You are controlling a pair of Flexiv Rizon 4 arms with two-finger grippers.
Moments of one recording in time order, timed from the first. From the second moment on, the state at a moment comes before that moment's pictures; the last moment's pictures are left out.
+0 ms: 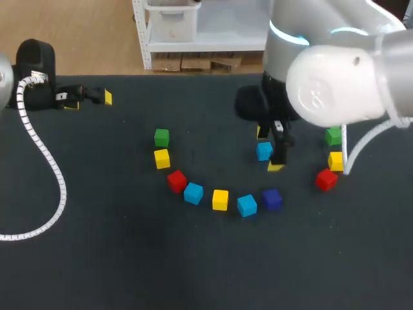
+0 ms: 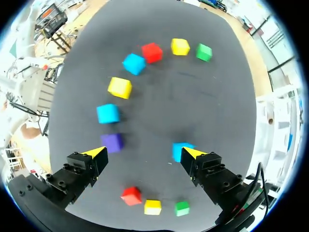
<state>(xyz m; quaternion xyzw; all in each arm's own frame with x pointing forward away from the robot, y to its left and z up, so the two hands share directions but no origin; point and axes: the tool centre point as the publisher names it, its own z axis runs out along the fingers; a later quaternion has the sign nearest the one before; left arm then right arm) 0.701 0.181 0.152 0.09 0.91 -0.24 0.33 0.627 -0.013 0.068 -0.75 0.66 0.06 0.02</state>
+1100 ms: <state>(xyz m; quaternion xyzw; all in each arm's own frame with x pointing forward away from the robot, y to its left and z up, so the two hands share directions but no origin) 0.701 0.181 0.152 0.09 0.91 -0.24 0.33 0.551 0.028 0.012 -0.79 0.61 0.05 0.02</state>
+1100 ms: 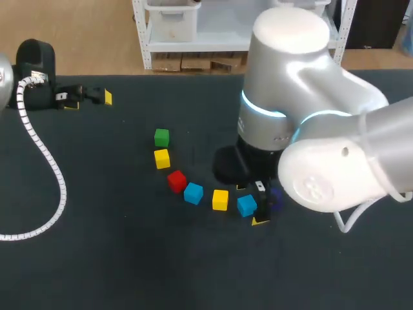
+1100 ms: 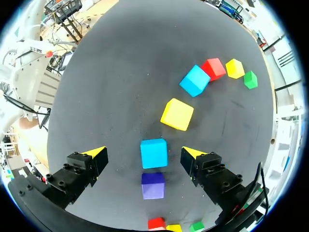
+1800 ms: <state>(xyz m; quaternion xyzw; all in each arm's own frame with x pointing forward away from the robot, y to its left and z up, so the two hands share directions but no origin) 0.701 0.181 0.152 0.09 0.91 -0.24 0.33 0.577 0.031 -0.006 -0.77 0.64 0.03 0.01</state>
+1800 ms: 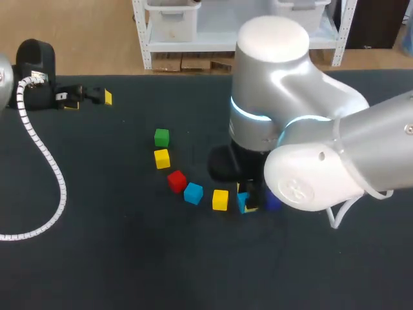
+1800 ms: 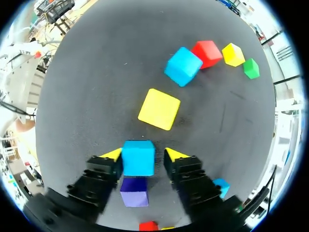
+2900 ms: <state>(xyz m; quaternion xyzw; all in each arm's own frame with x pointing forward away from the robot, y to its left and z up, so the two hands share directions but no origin) 0.701 0.181 0.152 0.09 0.91 -0.24 0.33 0.689 0.021 0.004 -0.72 0.70 -0.01 0.02</state>
